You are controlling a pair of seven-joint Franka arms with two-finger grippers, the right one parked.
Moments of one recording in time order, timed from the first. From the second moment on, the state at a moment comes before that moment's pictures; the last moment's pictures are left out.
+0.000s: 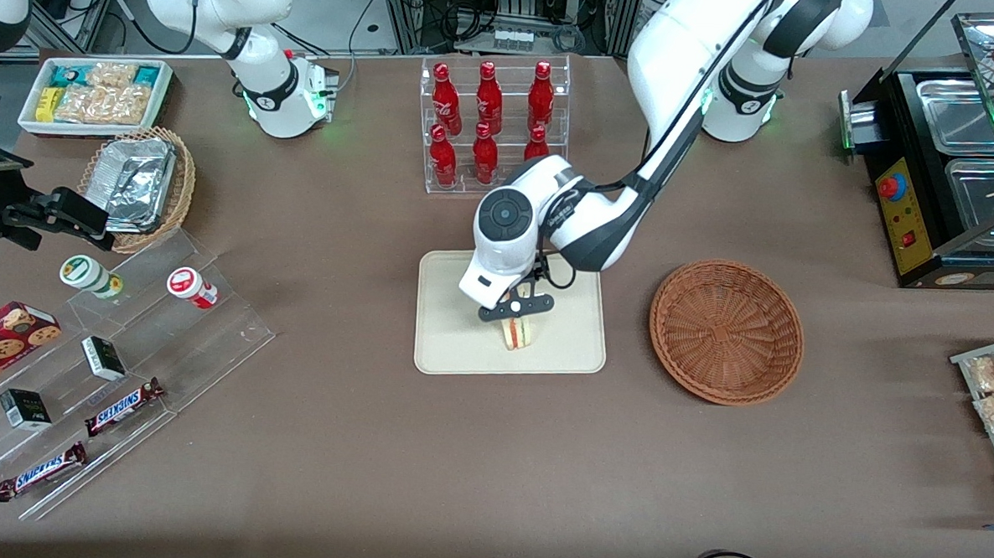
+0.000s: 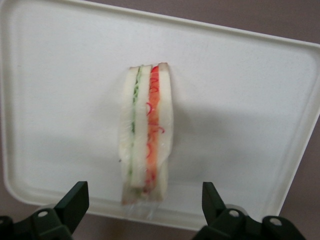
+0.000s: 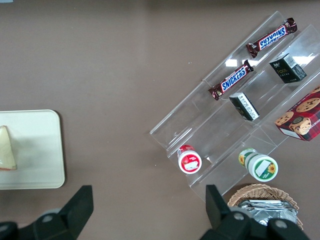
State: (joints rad) arm -0.68 0.68 -0.15 -1.43 0.01 2.01 -1.00
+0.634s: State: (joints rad) arm -0.58 0.52 -0.08 -1.47 0.03 1.80 -0.85
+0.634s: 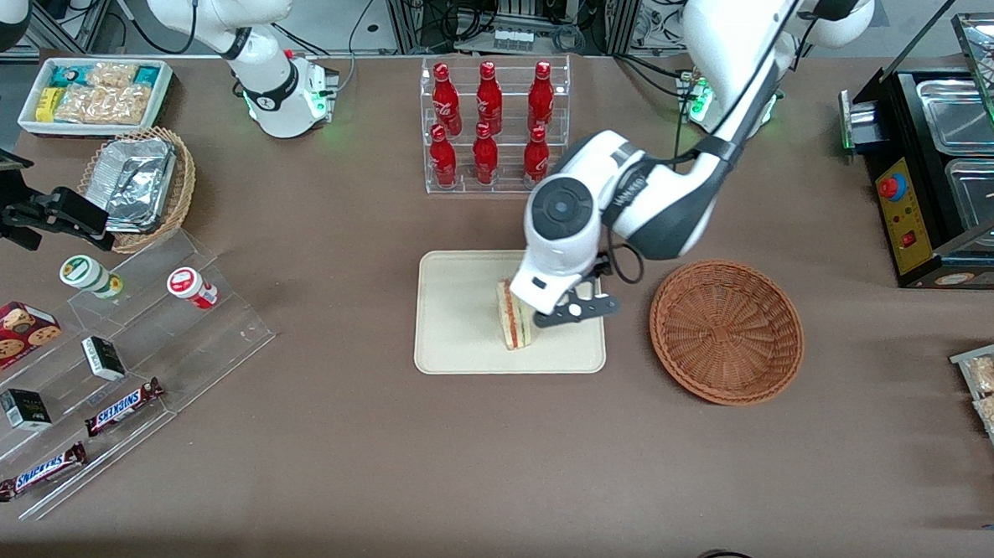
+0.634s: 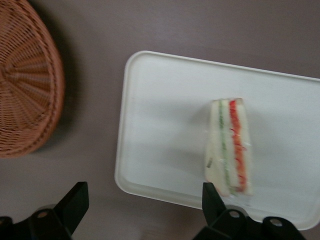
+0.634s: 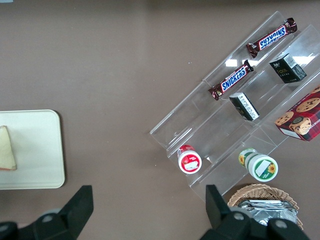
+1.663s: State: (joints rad) arm -0.23 0.16 -0.17 -1.70 0.04 1.58 -0.39
